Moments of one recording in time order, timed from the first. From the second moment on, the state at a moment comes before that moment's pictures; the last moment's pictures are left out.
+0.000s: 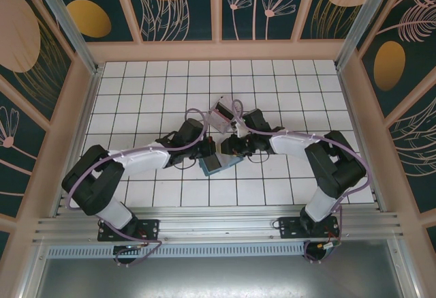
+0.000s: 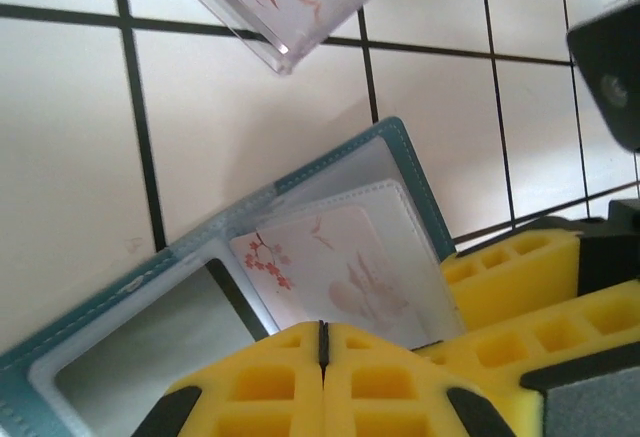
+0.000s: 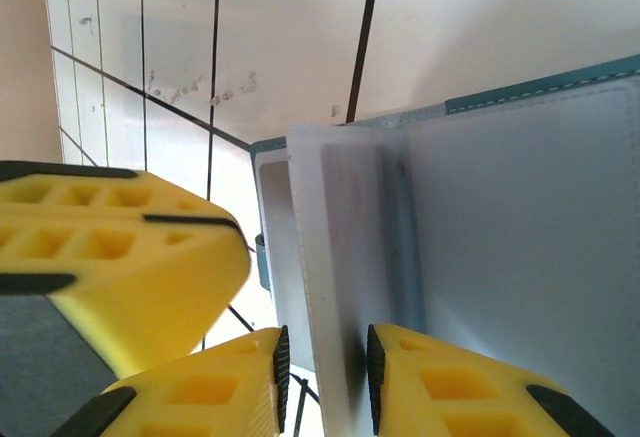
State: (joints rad) left arm -0.73 1.57 0.78 -0.02 0.15 -0.81; right arm 0.61 1.68 0.84 -0.10 -0.64 0.63
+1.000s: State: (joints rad) left arm -0.56 1.49 0.75 -0.06 0.09 -0.87; right arm 0.50 1.74 1.21 -0.33 -0.47 0.45
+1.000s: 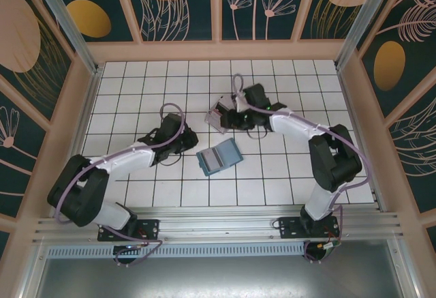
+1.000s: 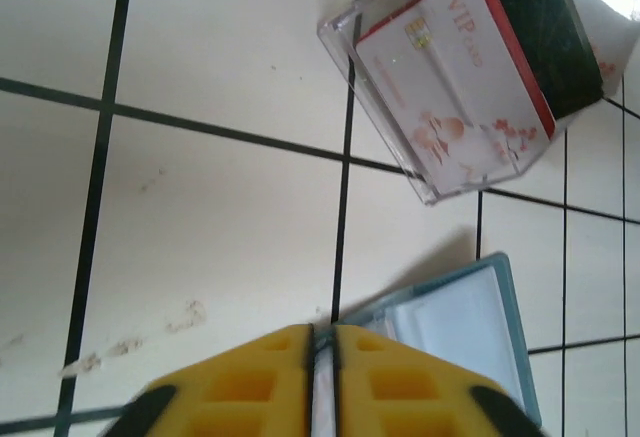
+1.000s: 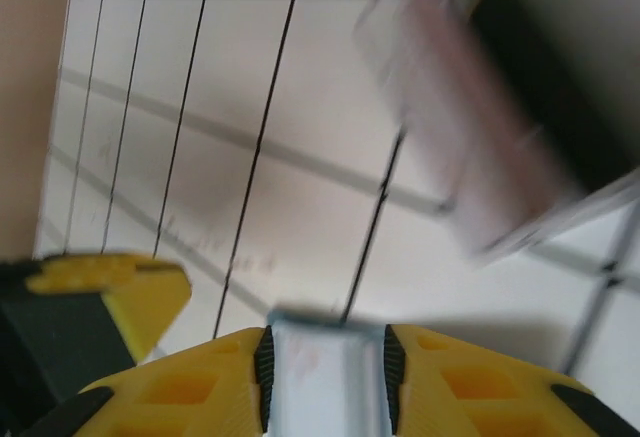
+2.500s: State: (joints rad) left arm -0.49 1.94 1.22 -0.04 0.28 -0.78; right arm 0.41 2.03 1.64 -0.50 -0.39 0.23
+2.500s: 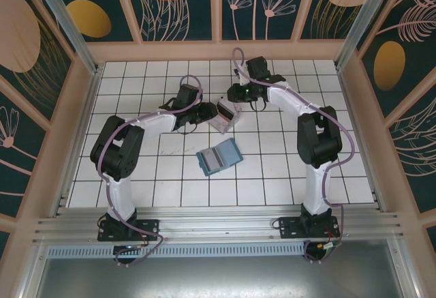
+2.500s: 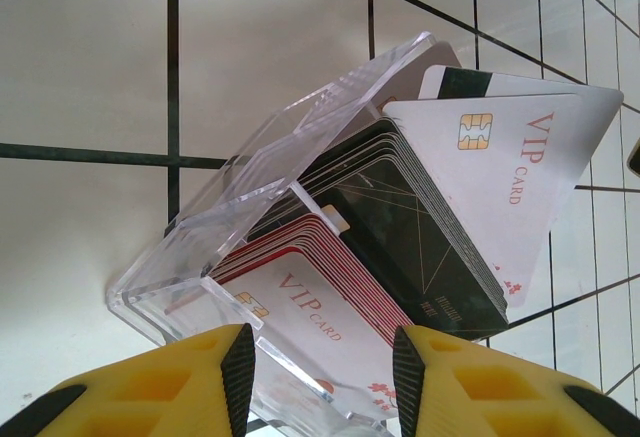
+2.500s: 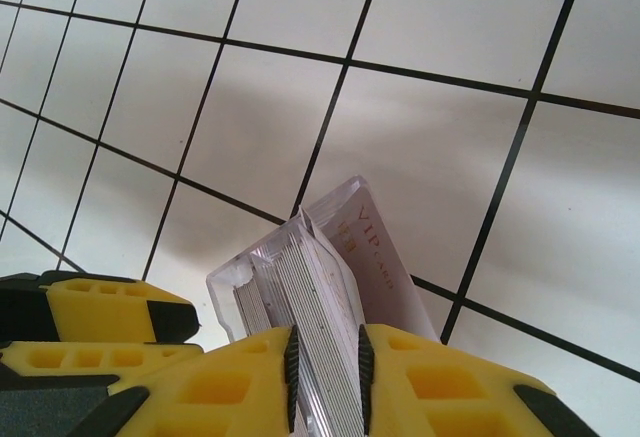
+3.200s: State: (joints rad) left arm -0.49 1.95 1.22 -0.04 0.31 -0.79; right arm 0.40 2.10 1.70 -0.50 -0.41 0.24
